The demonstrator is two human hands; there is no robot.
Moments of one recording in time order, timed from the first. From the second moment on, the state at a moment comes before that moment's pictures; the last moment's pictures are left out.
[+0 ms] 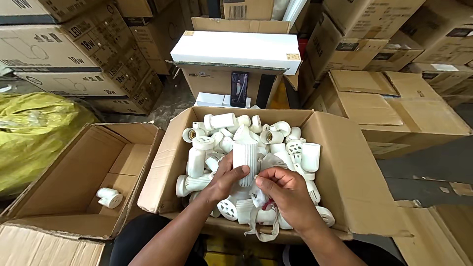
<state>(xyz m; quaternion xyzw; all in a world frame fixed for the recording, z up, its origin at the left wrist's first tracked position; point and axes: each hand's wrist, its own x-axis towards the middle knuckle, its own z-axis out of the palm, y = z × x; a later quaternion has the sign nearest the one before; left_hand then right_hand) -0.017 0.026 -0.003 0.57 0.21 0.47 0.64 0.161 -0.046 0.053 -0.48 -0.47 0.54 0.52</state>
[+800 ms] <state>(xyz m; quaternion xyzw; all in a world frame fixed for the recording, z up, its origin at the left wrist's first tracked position) -0.018 0.023 0.002 0.63 0.23 0.44 0.60 0.164 -0.042 0.052 -0.51 -0.45 0.55 0.48</state>
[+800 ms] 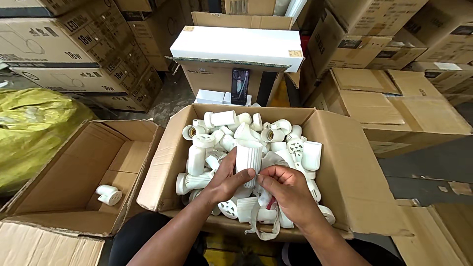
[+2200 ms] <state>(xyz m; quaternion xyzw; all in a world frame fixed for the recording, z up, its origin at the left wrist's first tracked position) -0.035 0.027 0.010 0.43 0.20 0.52 0.71 0.156 -0.055 0.051 -0.44 -0.56 0.54 0.45</state>
